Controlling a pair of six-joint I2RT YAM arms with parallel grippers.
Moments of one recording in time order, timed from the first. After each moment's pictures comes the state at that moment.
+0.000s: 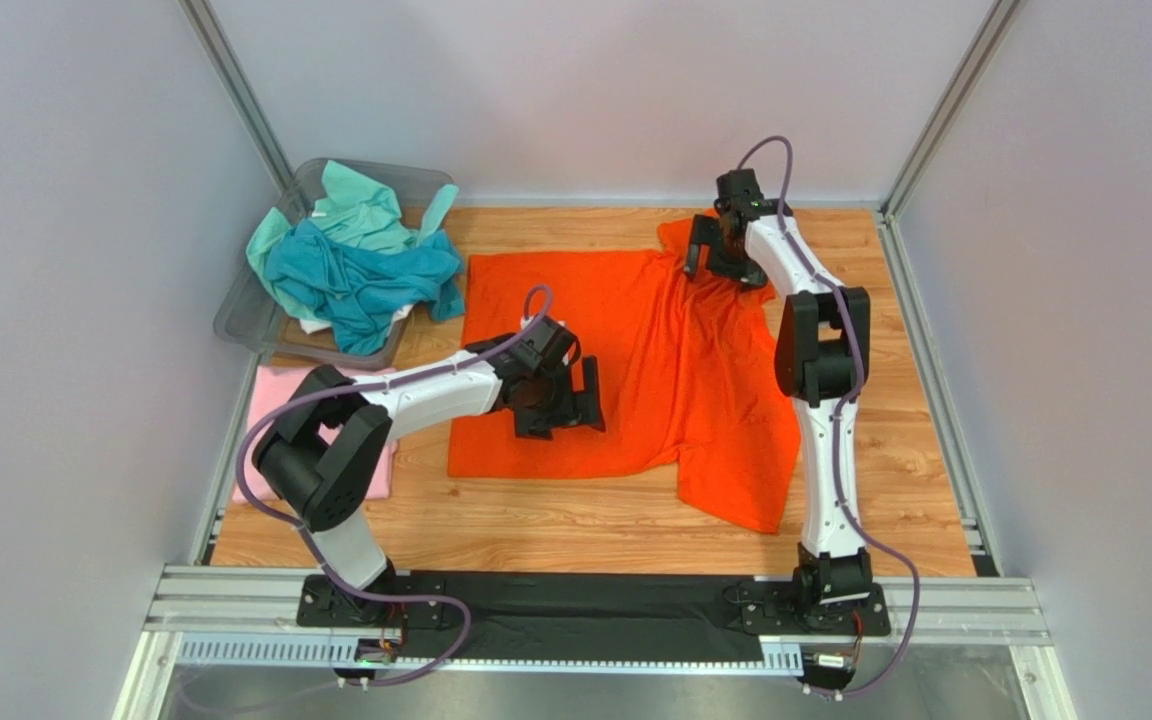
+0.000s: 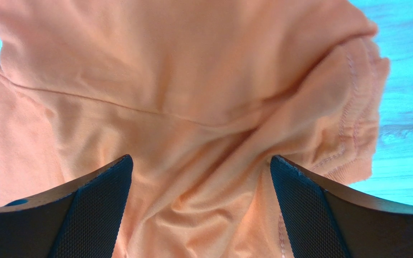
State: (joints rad) left arm -0.72 1.70 1.02 -0.39 0.13 -0.79; right arm 0.13 2.47 2.19 -0.81 0.10 0.34
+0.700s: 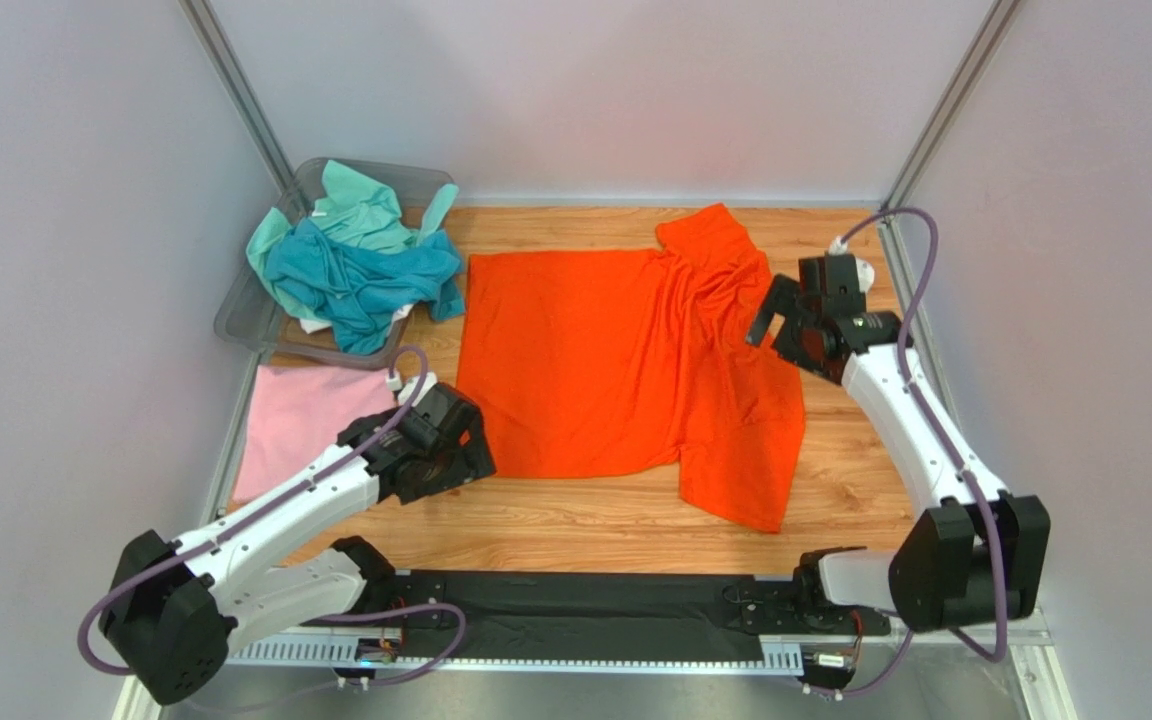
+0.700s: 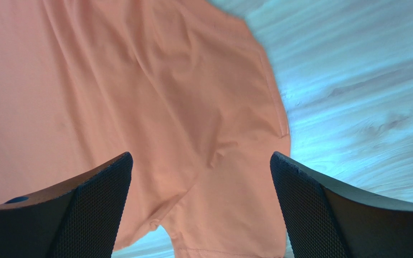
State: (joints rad) left arm -0.69 1.00 0.64 -0.78 -0.28 -0.95; right arm 0.13 1.32 1.14 -0.71 0.20 0.53
